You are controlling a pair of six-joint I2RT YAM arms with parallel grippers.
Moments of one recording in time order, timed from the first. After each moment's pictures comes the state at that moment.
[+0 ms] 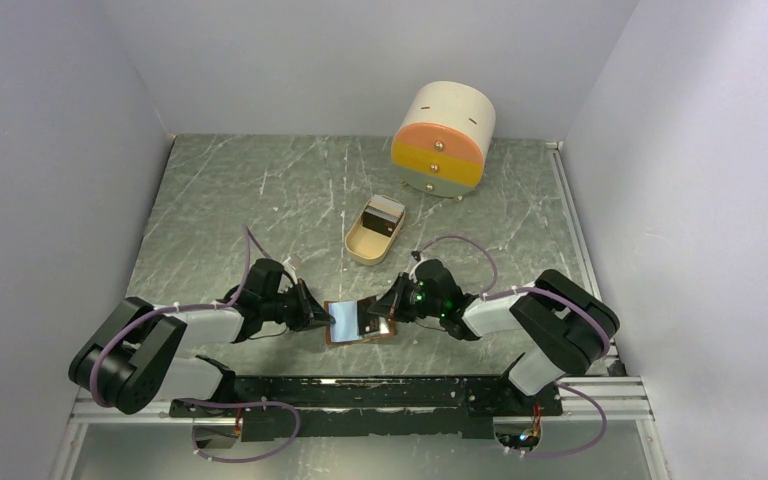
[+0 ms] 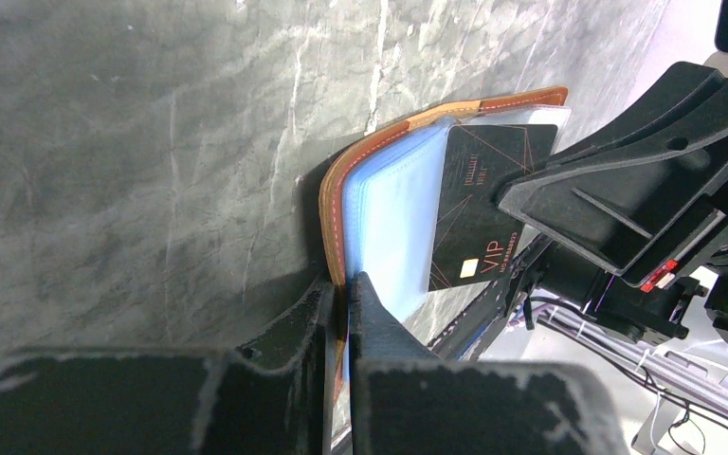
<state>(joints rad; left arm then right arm) -0.48 1.32 0.24 0.30 0.49 -0.94 0.77 1.55 0.37 0.61 -0.27 1.08</state>
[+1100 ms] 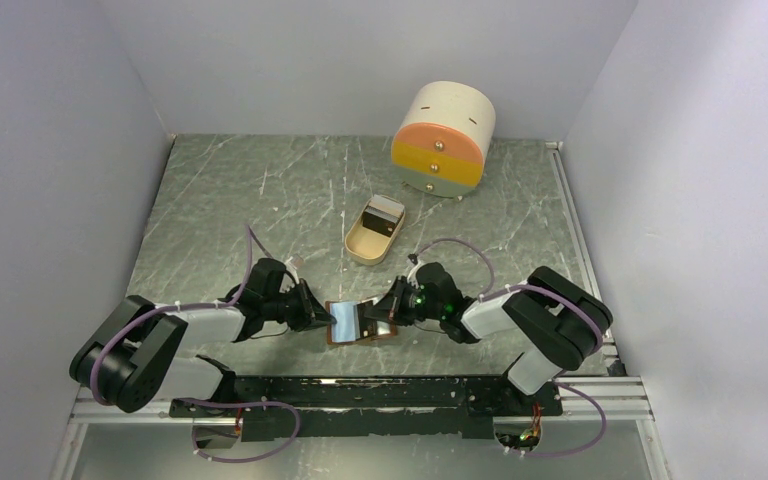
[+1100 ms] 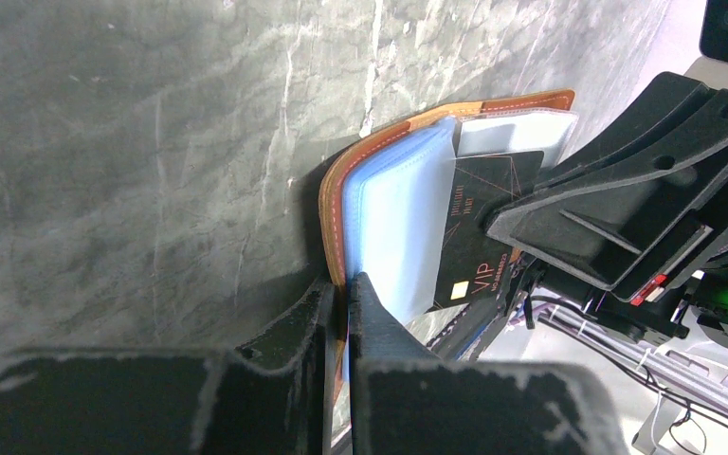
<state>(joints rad) -0.50 1.33 0.25 0.29 0.49 -0.95 0.78 1.59 0.34 0.71 -0.34 1.10</state>
